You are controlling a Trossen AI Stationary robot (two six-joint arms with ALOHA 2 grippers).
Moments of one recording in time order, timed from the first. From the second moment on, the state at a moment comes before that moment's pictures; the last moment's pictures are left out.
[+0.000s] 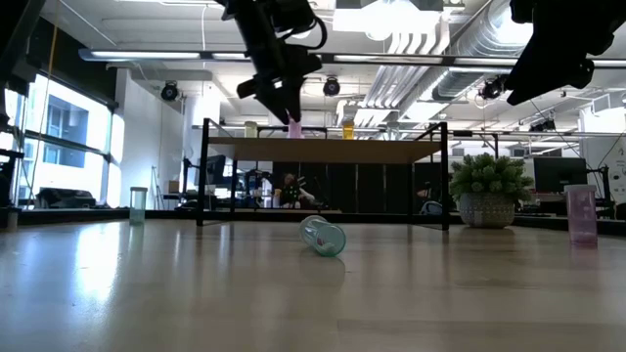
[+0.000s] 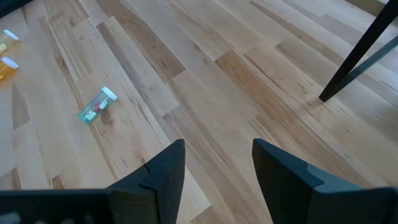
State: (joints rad) left arm 0.55 1.80 1.67 -0.89 -0.22 -0.26; right arm 0.48 0.88 0.74 -0.83 0.59 0.96
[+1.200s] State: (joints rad) left arm 0.53 1.79 1.73 -0.99 -0.23 -0.23; right arm 0.48 0.88 0.74 -0.83 0.59 0.96
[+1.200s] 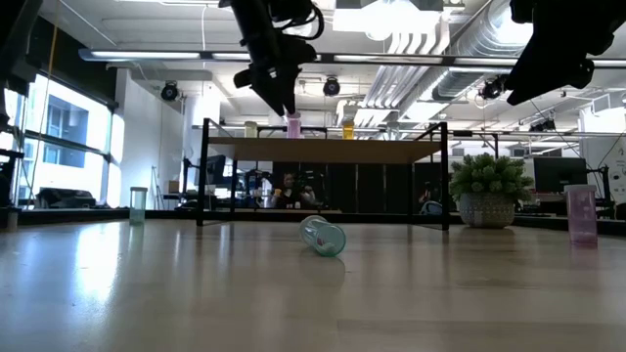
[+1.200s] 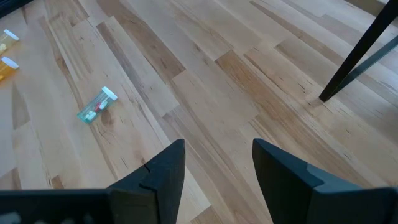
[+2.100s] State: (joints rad) left arm 0.34 1.82 1.73 -0.81 -0.53 -0.31; right arm 0.48 0.88 0.74 -0.83 0.59 0.96
